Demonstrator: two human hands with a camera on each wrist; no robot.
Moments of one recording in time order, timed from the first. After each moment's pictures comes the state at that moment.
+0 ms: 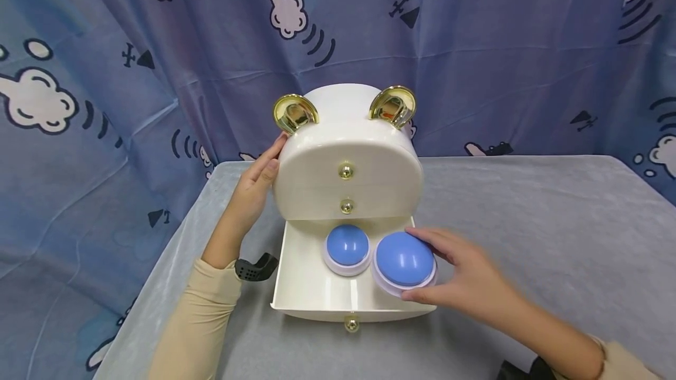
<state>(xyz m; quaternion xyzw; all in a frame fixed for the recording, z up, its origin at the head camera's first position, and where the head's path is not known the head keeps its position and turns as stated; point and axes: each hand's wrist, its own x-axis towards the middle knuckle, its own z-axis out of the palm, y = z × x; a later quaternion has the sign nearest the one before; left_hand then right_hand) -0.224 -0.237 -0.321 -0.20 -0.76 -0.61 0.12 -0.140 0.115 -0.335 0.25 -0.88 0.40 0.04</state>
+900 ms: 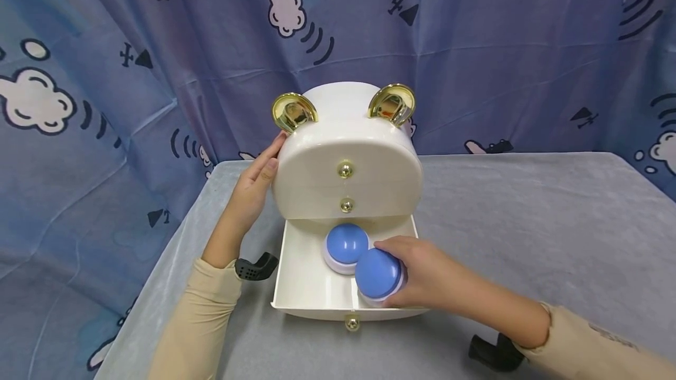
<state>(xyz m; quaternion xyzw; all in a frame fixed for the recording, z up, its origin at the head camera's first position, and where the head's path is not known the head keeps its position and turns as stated) -0.225 -0.237 -0.323 -0.21 -0.75 -0.62 0.12 -0.159 0.079 -0.341 0.36 -0.90 0.25 -0.02</state>
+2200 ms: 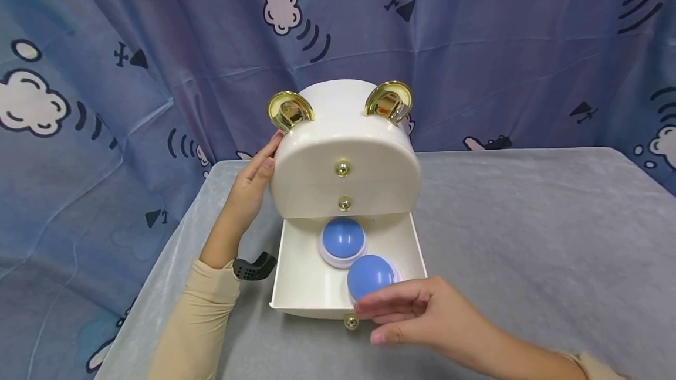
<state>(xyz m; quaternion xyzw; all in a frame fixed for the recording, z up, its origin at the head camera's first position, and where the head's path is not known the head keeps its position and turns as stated) -0.225 -0.235 -0.322 -0.20 -0.75 -0.61 0.12 -0.101 0.085 -0.353 0.27 -0.61 0.69 -0.28</state>
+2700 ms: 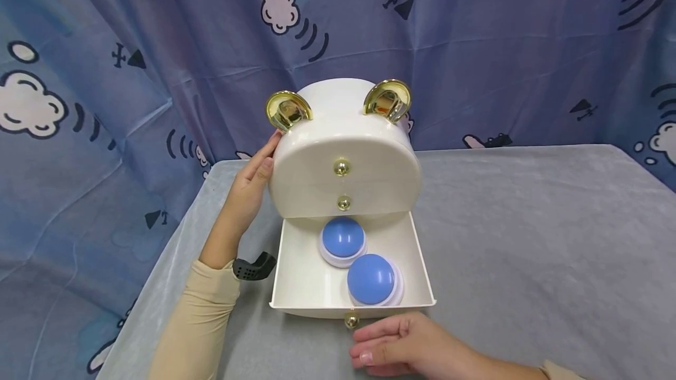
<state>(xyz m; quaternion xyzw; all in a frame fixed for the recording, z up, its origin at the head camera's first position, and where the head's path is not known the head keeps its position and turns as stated) -0.225 -0.234 -0.322 -0.20 -0.75 -0.62 0.12 -0.086 0.072 -0.388 0.09 -0.59 0.67 -0.43</state>
